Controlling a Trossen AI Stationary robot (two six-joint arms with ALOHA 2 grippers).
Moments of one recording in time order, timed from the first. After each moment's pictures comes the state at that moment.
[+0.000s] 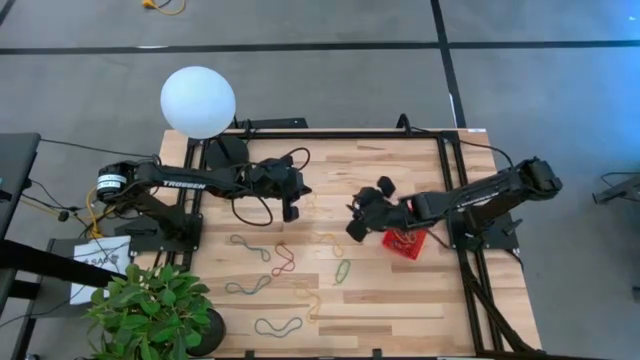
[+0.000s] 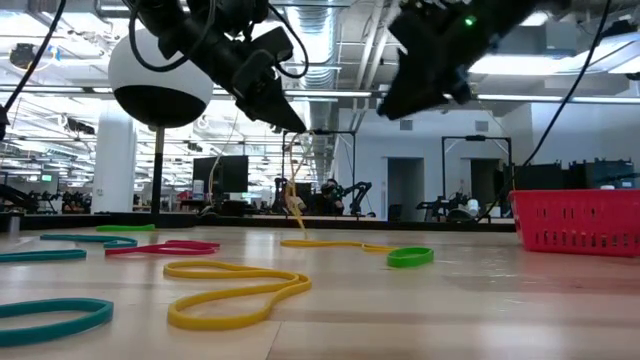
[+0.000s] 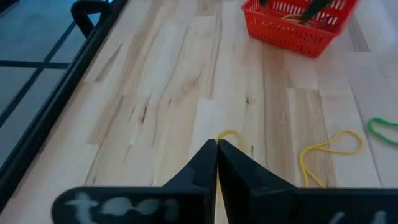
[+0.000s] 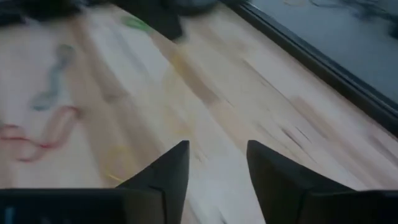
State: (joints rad) left arm 0.20 1.44 0.87 -0.02 -0.03 0.12; right arm 0.17 1.43 0.91 -0.24 0.59 0.40
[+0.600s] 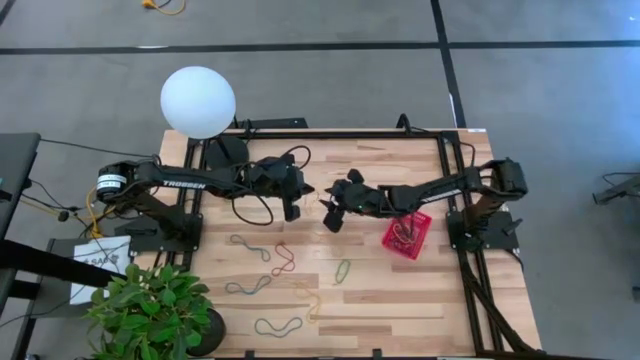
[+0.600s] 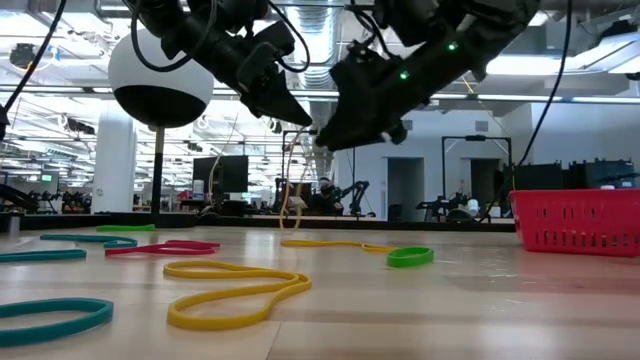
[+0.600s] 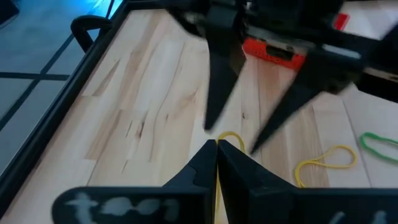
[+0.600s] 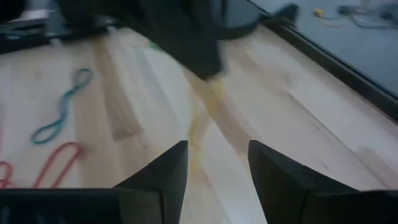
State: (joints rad) left arm 0.20 1.44 0.87 0.04 0.00 0.12; right arm 0.00 1.69 0.92 0.22 0.34 0.19
